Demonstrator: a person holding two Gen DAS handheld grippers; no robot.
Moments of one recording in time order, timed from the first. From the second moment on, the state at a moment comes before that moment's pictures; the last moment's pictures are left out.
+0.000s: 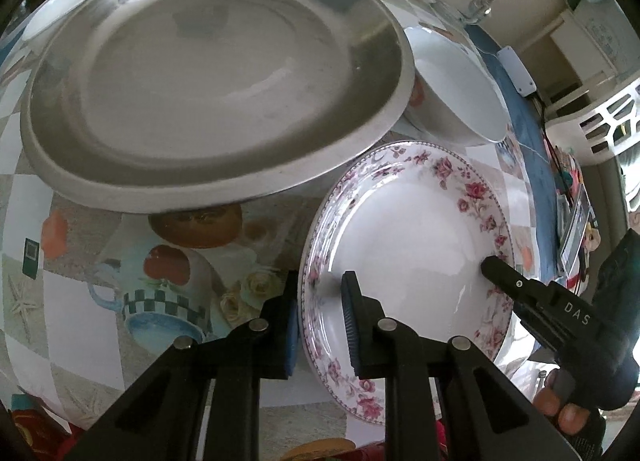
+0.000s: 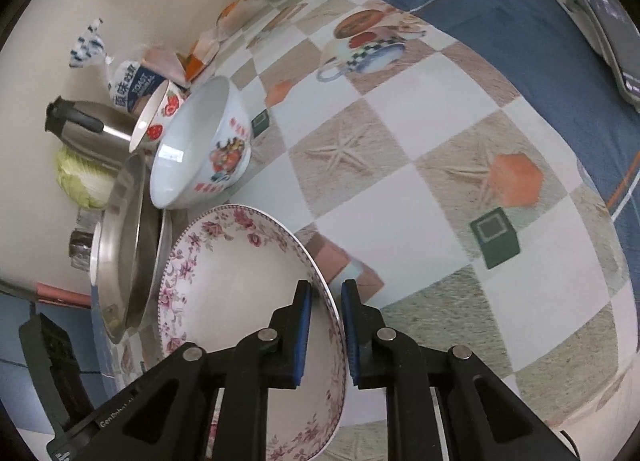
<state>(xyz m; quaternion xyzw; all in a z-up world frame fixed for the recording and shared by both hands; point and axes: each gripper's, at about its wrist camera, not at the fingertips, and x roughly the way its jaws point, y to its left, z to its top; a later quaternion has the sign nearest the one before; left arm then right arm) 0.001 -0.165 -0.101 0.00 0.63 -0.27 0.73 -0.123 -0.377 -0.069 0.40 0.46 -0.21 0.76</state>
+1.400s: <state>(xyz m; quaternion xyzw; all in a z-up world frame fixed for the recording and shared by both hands) -0.009 -0.182 -0.076 0.03 0.59 -0.32 0.74 -0.136 -0.366 -0.035 0.32 0.44 -0.23 0.81</state>
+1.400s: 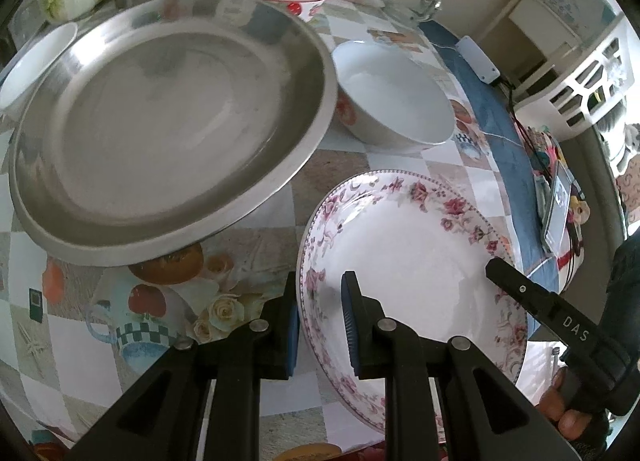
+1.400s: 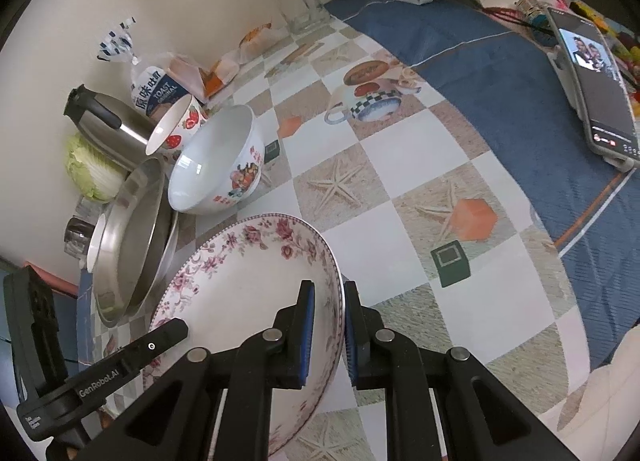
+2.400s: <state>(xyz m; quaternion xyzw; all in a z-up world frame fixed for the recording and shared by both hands) 0.006 -0.151 -0.003 -0.02 0.49 -0.36 0.80 -0.114 -0.347 0.038 0.28 0.38 -0.22 0.85</state>
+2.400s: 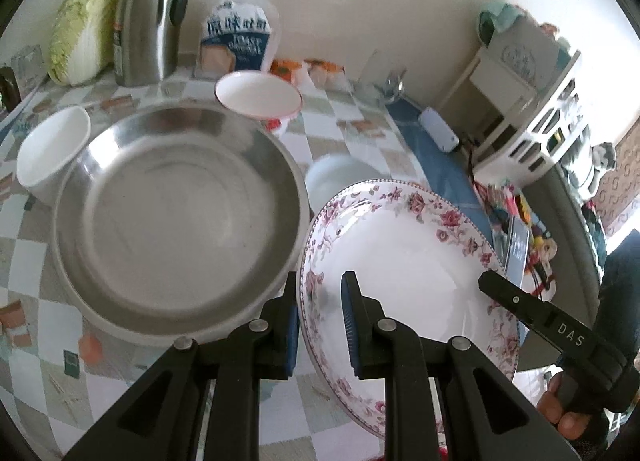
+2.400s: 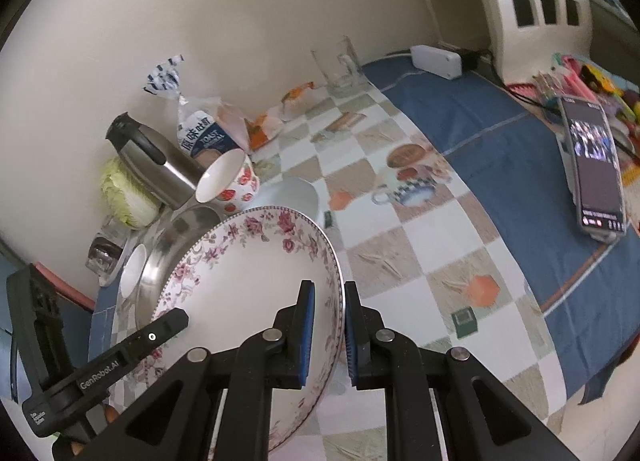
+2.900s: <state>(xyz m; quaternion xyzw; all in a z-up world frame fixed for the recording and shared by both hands) 0.073 -0.111 -0.009 -0.11 0.49 -0.32 0.80 -0.031 -0.322 0.063 0.23 0.39 -0.19 0.87</state>
